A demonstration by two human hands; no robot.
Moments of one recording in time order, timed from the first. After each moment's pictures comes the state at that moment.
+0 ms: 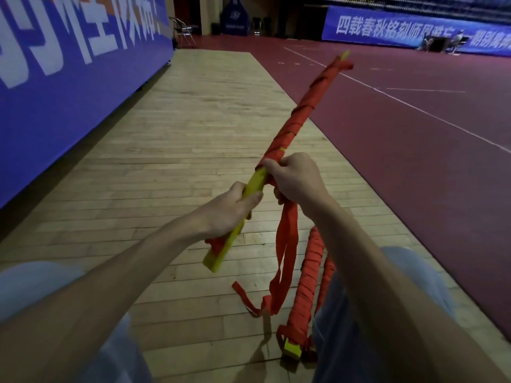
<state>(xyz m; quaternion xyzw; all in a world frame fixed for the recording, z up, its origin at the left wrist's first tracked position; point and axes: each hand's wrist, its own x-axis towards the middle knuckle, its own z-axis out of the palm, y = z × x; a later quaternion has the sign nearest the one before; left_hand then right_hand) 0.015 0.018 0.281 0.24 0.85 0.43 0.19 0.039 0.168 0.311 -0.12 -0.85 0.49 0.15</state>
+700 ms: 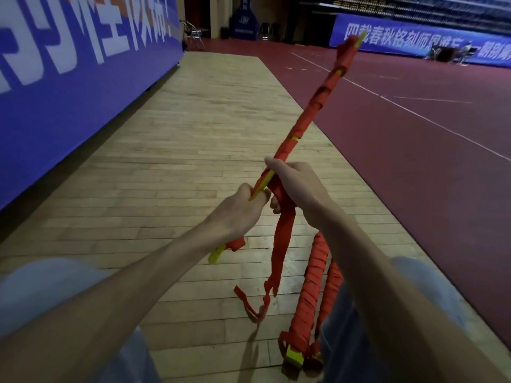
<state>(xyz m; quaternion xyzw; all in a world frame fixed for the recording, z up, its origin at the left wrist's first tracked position) 0.019 0.026 0.282 0.17 0.87 0.44 0.13 0.043 0.154 0.315 -0.10 -0.79 0.60 0.07</state>
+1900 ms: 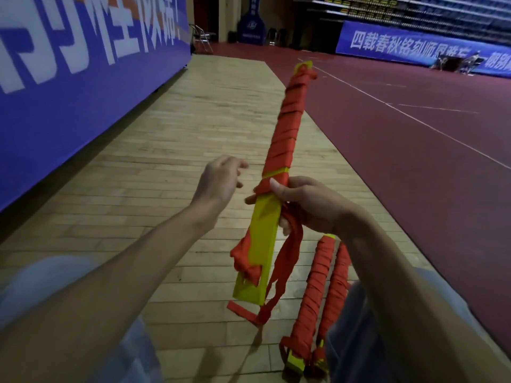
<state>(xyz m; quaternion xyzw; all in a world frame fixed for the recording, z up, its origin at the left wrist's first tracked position) -0.008 0.007 0.303 0.08 0.76 0.65 -0.01 0.052 0.168 0.318 0.06 -0.73 0.66 -0.15</state>
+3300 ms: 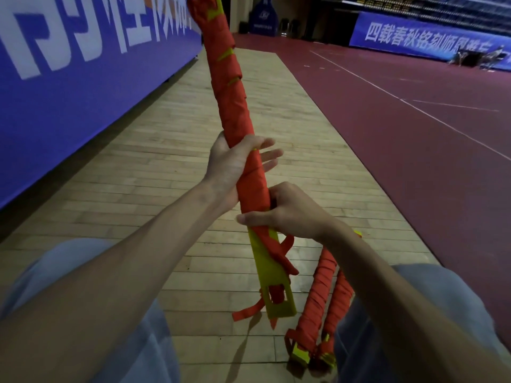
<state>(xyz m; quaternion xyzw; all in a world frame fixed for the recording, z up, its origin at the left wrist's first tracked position) -0.004 0.002 0.313 0.11 0.48 0.86 0.08 0.049 0.123 0.296 0.14 -0.91 0.39 -0.03</state>
